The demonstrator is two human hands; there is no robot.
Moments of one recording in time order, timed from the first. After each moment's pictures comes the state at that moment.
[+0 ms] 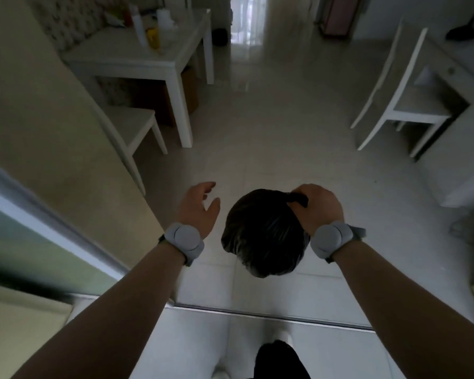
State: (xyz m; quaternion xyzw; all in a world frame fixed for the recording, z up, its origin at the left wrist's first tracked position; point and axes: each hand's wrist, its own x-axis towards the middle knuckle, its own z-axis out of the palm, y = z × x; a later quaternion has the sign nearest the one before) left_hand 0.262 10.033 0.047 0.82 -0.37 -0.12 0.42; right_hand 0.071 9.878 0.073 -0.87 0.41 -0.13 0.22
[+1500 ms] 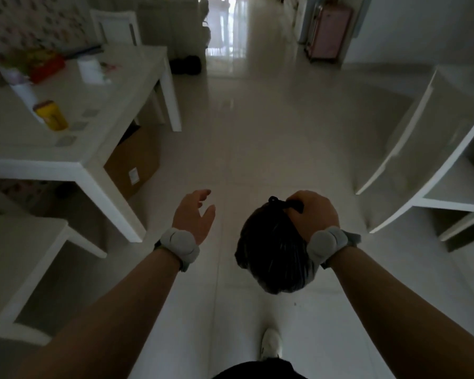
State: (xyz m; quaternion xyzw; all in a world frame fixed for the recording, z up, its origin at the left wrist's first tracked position) left_hand 0.680 9.250 0.034 0.81 -0.40 -0.13 0.41; right_hand 0.477 9.109 0.074 -0.85 0.45 -0.14 0.23
